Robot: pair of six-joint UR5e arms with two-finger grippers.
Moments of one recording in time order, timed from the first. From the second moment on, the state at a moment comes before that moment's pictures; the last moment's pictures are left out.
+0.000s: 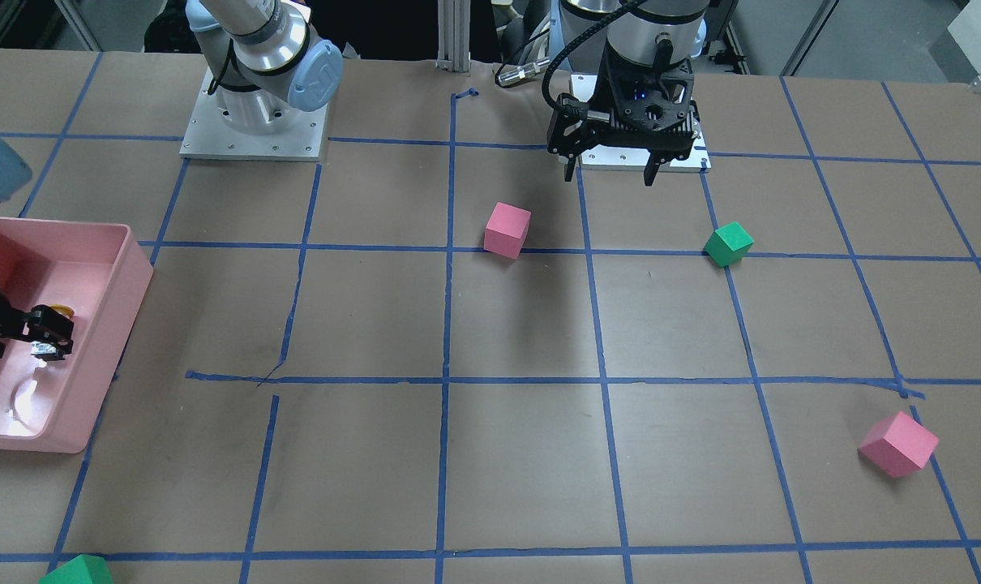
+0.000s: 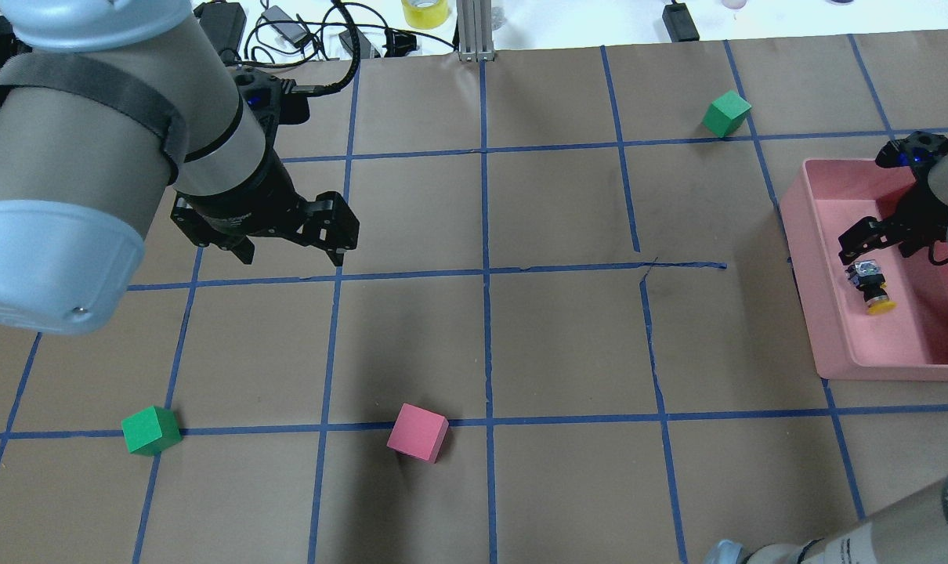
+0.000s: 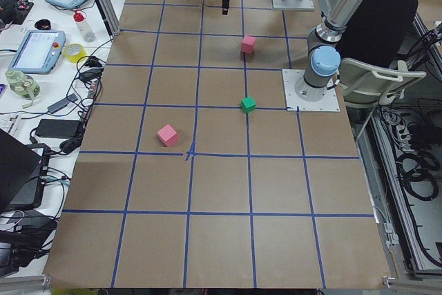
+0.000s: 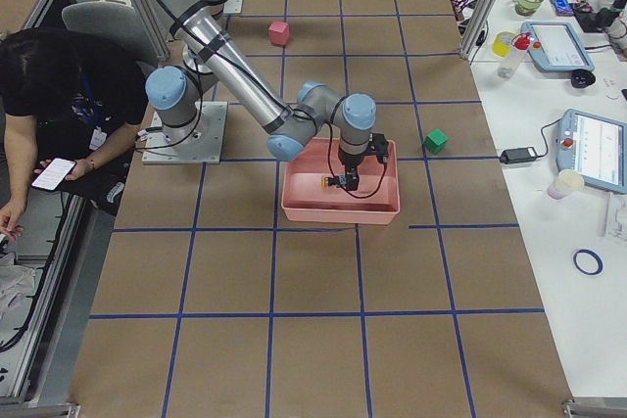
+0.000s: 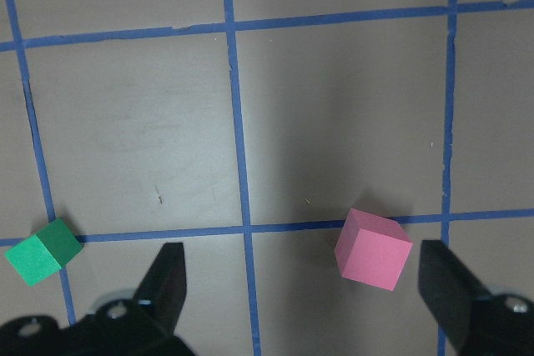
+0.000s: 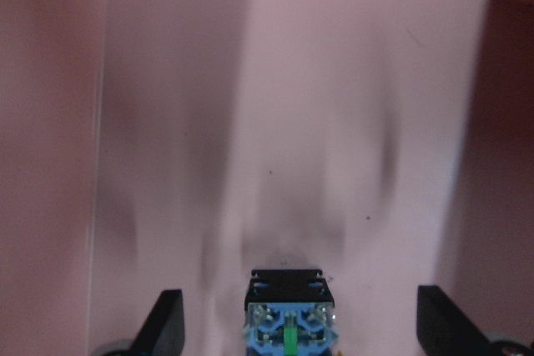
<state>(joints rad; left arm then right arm) -1.72 -1.46 -1.73 -1.49 1.60 -0.10 0.97 -1.19 1.90 -2.28 -1.58 -0.68</state>
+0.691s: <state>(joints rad) -1.72 -1.46 -1.73 -1.49 1.60 -0.09 0.97 -1.20 1.88 -2.20 -1.59 -0.67</state>
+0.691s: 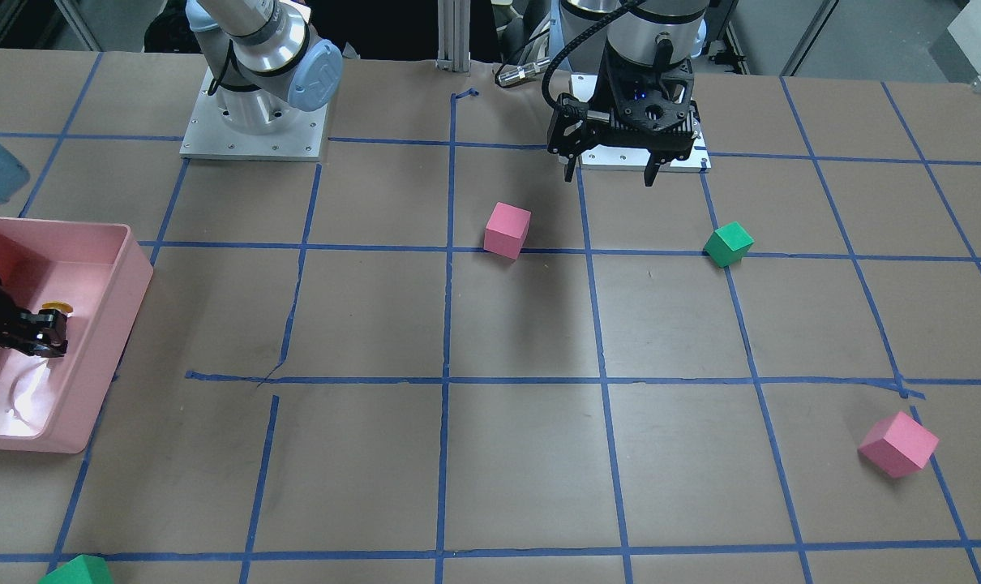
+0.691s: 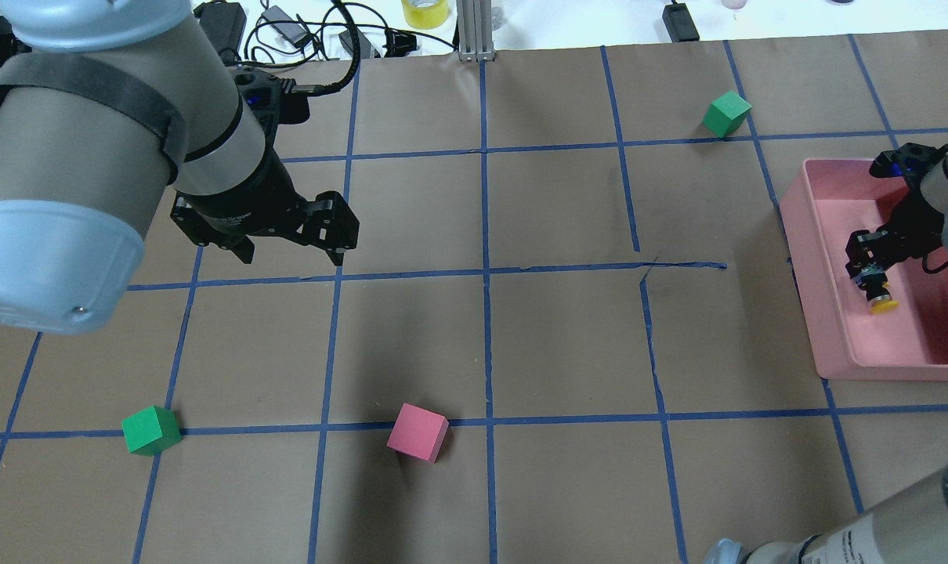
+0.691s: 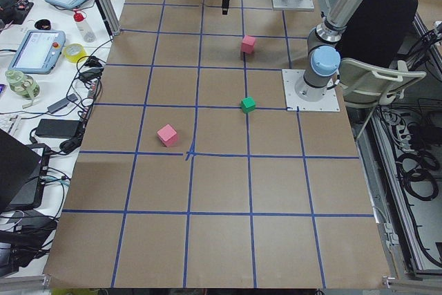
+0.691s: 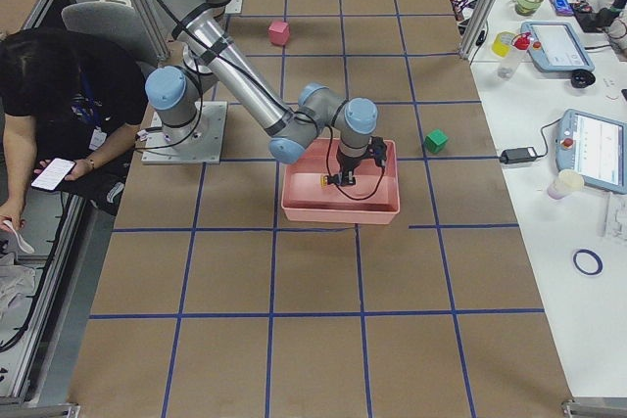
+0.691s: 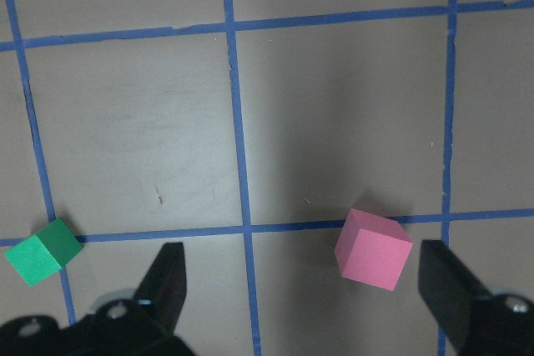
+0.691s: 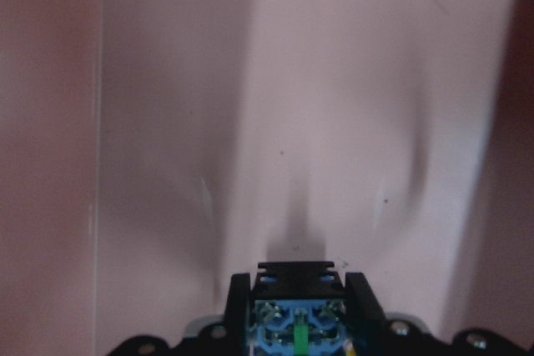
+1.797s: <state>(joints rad) -1.72 -1.46 -1.73 -1.49 1.60 -0.10 1.39 -1.43 1.64 -1.80 -1.57 -0.28</state>
